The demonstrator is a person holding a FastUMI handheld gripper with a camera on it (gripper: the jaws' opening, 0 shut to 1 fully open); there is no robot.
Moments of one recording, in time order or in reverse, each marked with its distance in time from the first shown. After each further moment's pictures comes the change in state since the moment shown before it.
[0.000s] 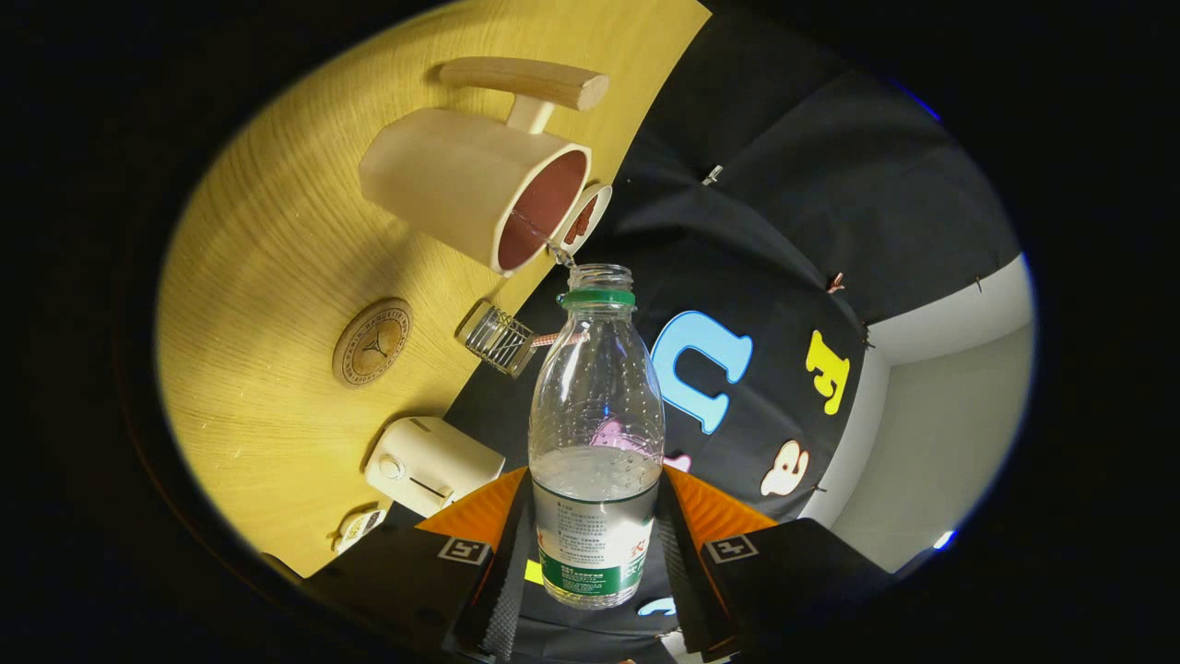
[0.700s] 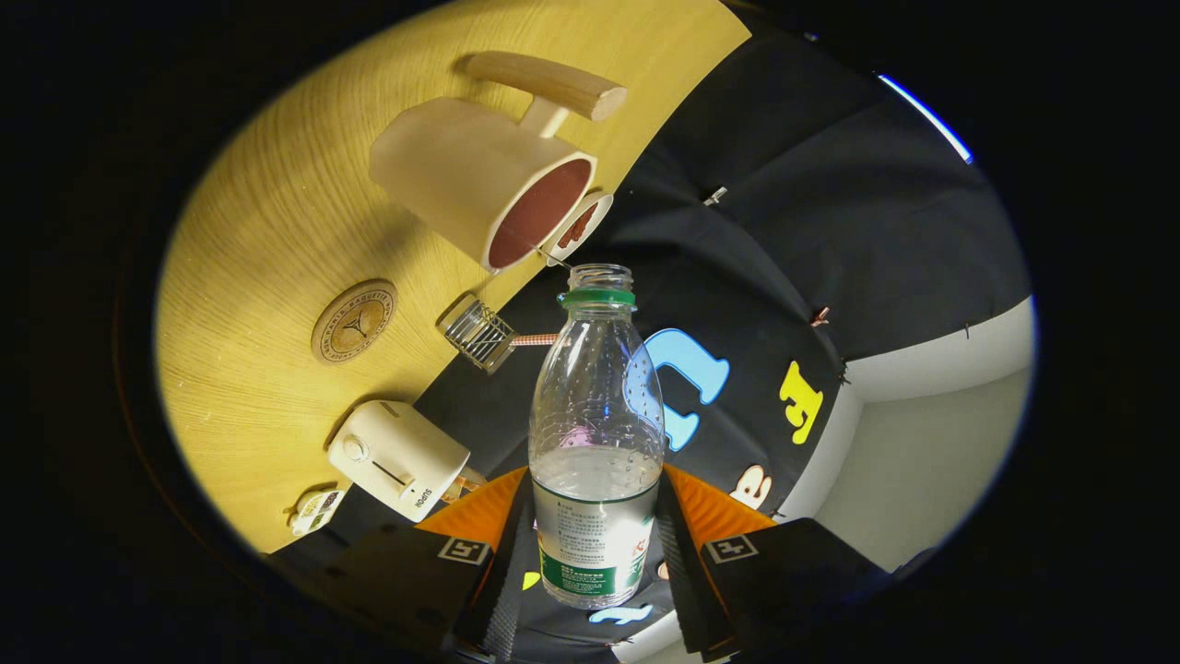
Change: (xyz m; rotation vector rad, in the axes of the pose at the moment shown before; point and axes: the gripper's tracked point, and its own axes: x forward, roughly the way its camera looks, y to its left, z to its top) arm -0.005 -0.017 0.005 -0.116 -0.030 -0.057
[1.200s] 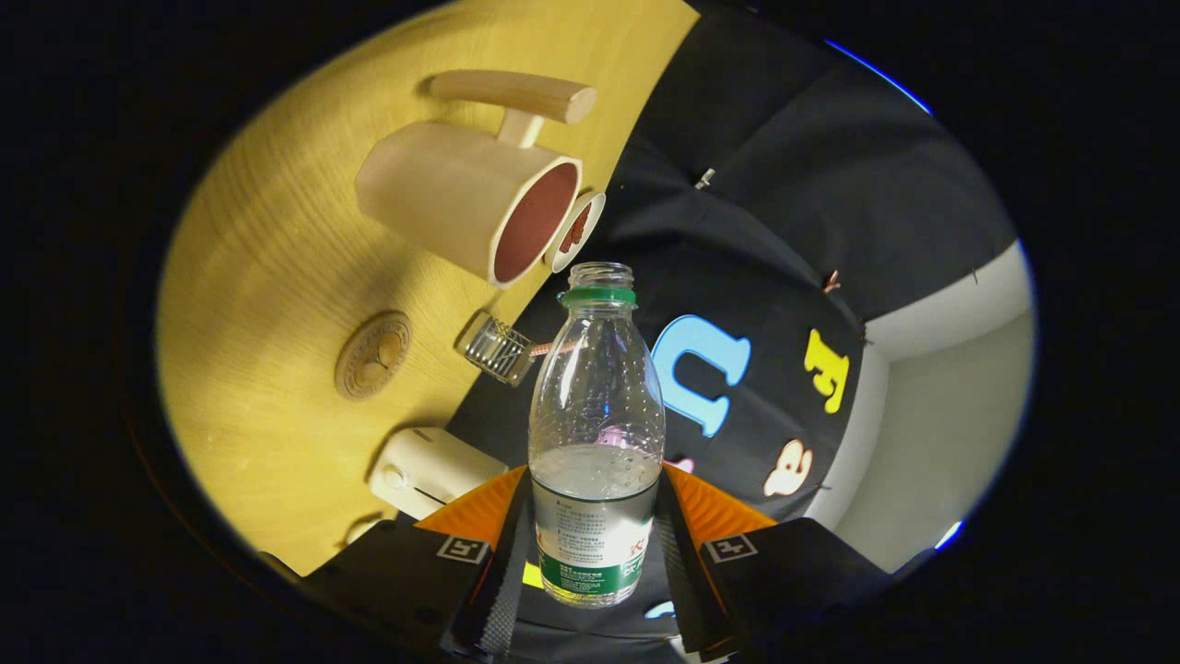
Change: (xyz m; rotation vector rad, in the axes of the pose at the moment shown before) arm 0.000 0.035 0.004 0.278 0.005 0.093
